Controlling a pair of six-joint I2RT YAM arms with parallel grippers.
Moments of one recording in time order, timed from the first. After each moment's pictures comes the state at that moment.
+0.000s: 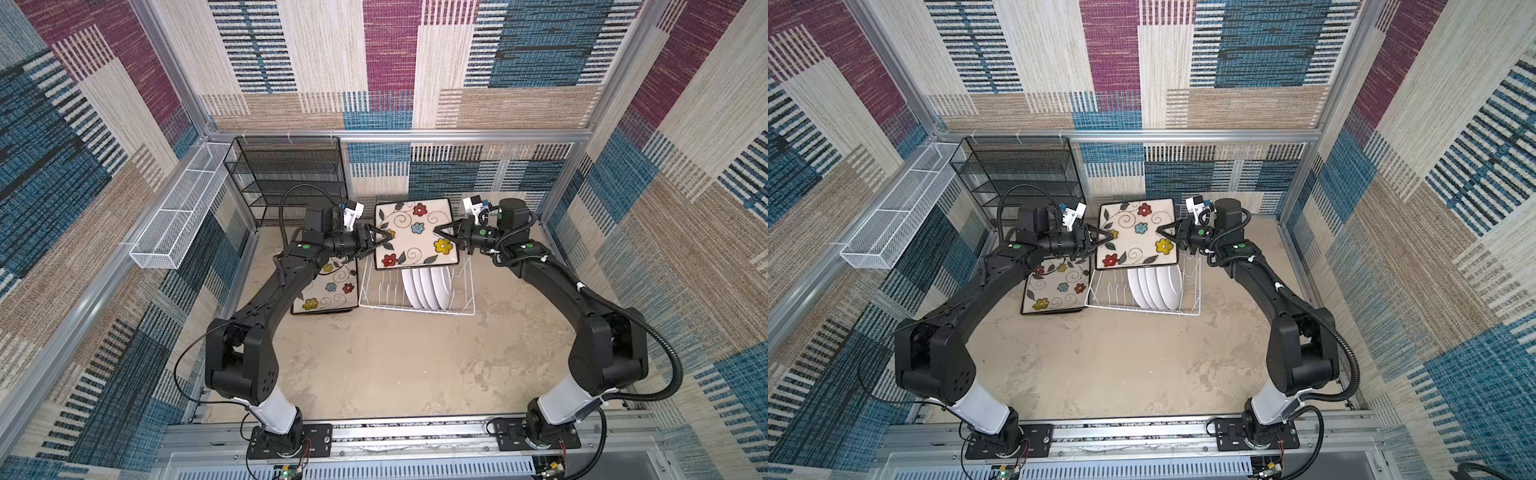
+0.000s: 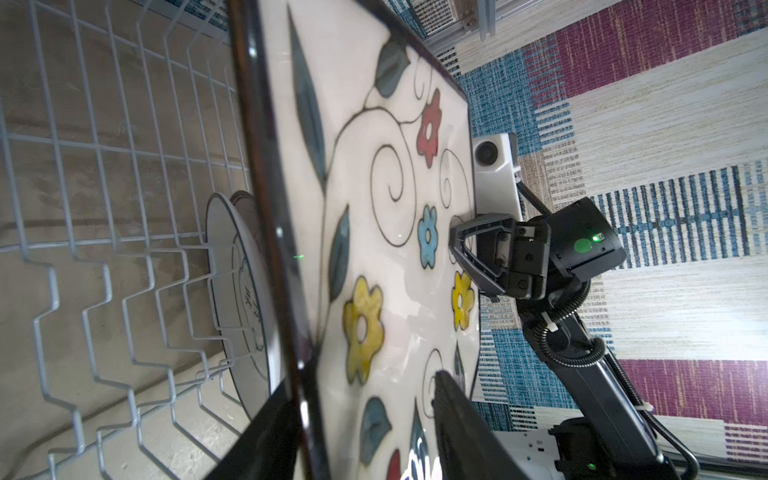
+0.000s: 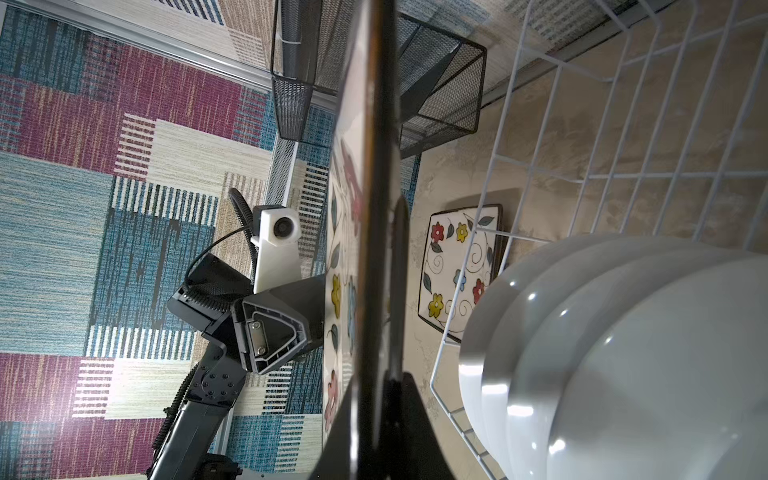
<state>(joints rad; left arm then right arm) -0.27 1.65 1.42 -0.23 0.89 -0.76 0.20 1.63 1.33 -0.01 -0.91 0.98</state>
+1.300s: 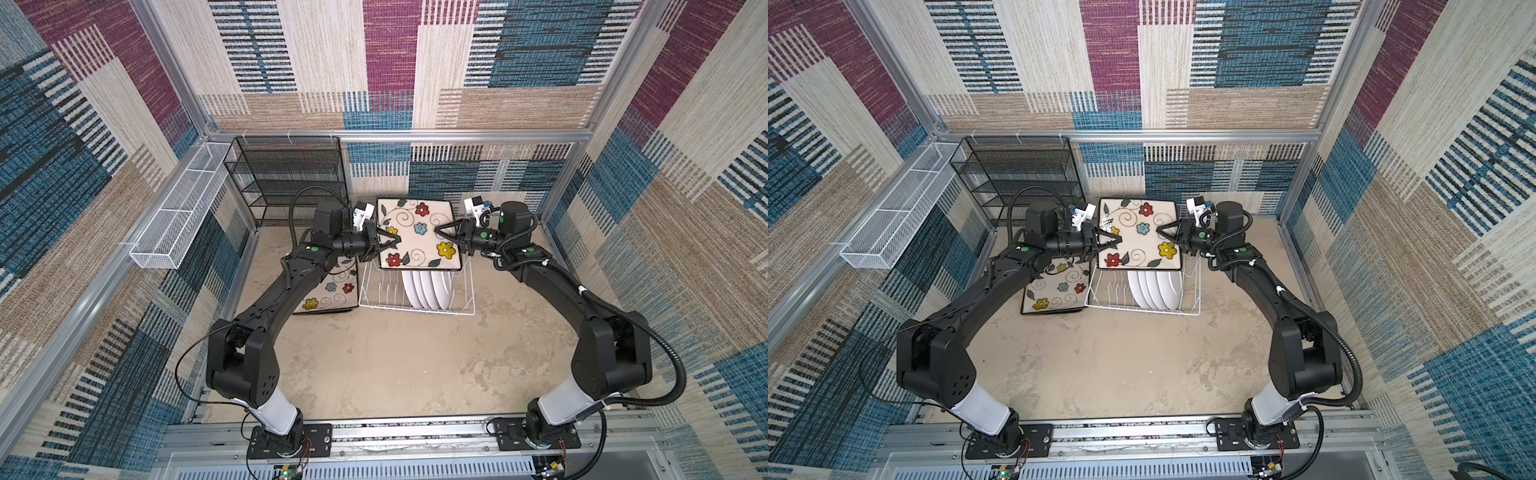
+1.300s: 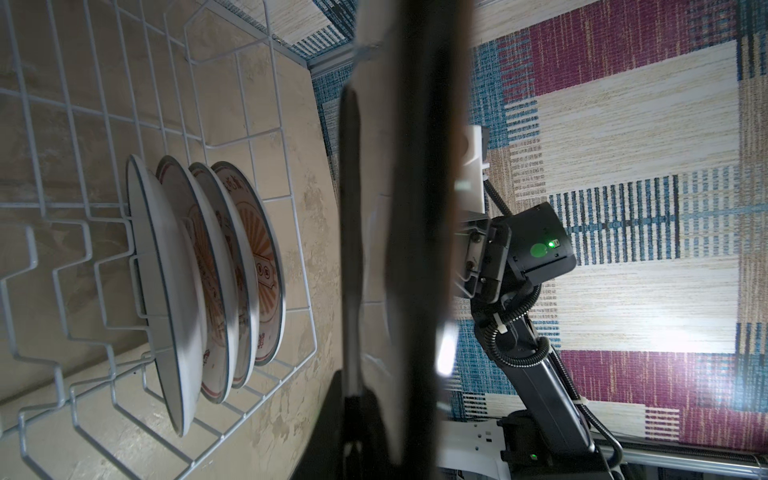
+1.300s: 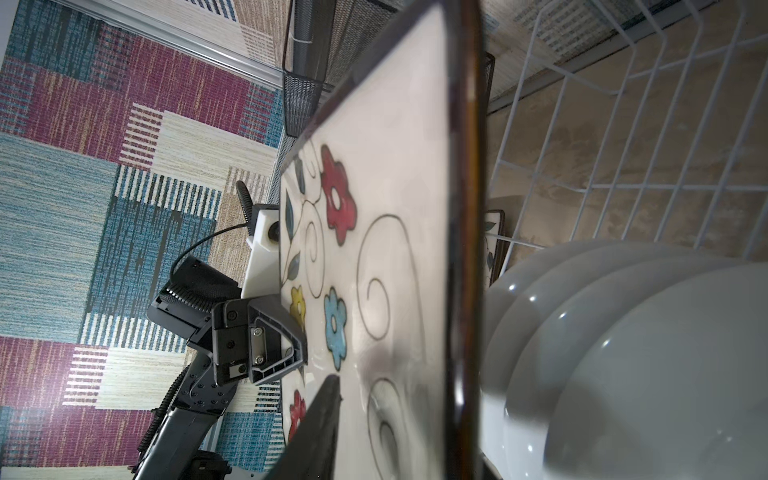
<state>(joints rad) -0.33 1.62 1.41 -0.17 0.89 -0.92 0.20 1.58 1.28 0.03 -0.89 0.95</state>
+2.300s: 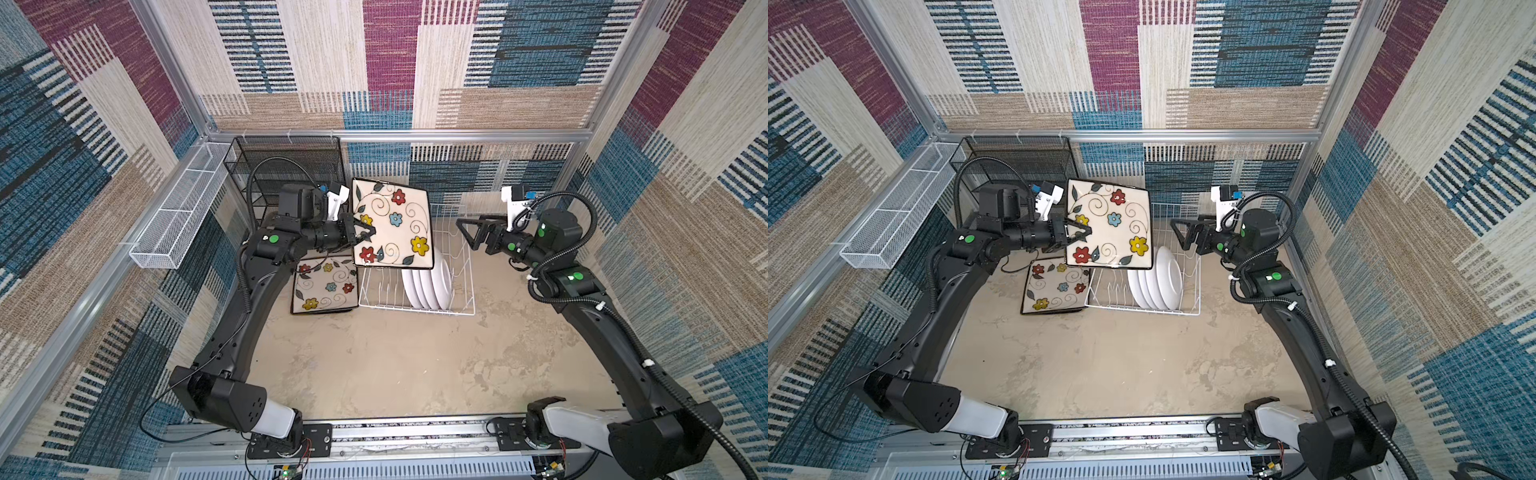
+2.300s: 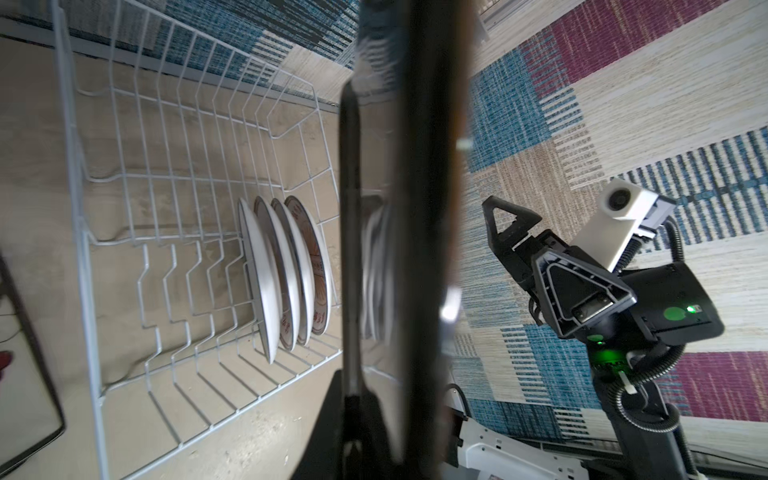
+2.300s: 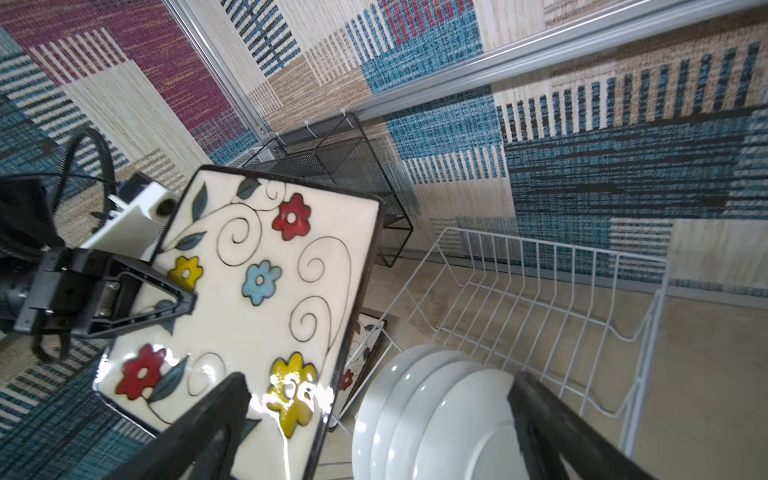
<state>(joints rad) -0.25 1.48 1.73 -0.80 0.69 -0.51 0.24 1.18 1.20 -0.16 -0.44 0.31</state>
